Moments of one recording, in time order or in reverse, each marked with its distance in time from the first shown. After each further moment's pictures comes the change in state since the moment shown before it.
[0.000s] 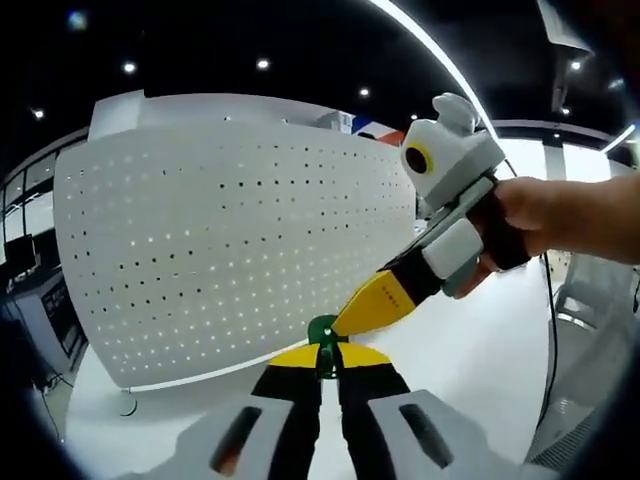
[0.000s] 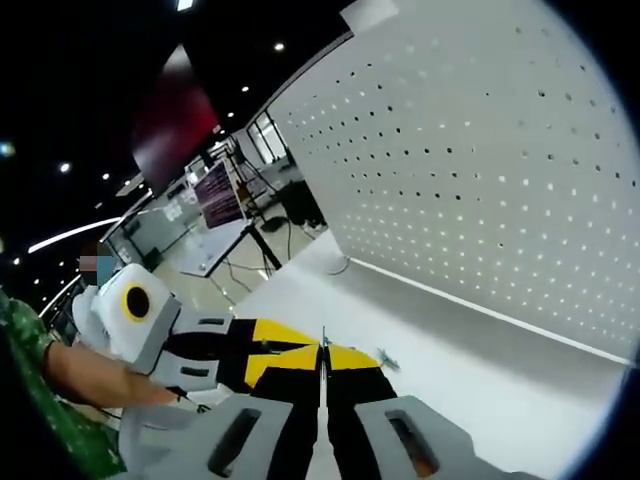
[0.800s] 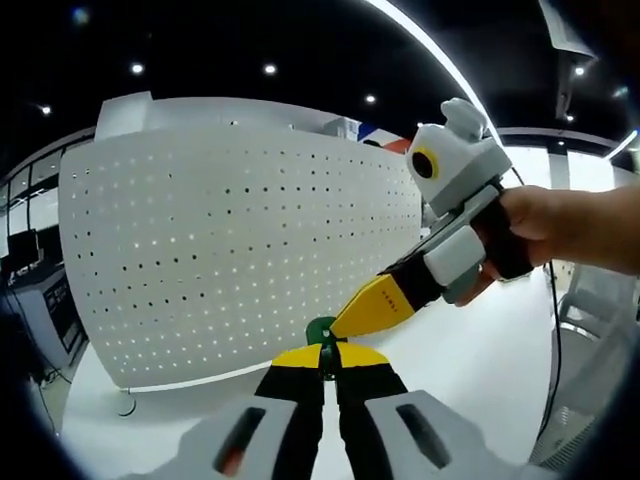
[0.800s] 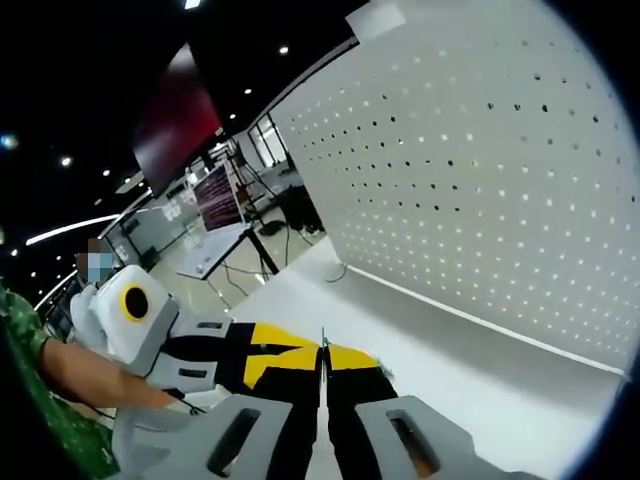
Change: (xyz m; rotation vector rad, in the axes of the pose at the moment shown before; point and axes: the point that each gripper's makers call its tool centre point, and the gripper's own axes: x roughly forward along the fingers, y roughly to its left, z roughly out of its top) left arm 0.003 0.003 0.006 -0.020 -0.035 0.023; right arm 0.000 -0.002 0.009 -0.032 -0.036 -0.011
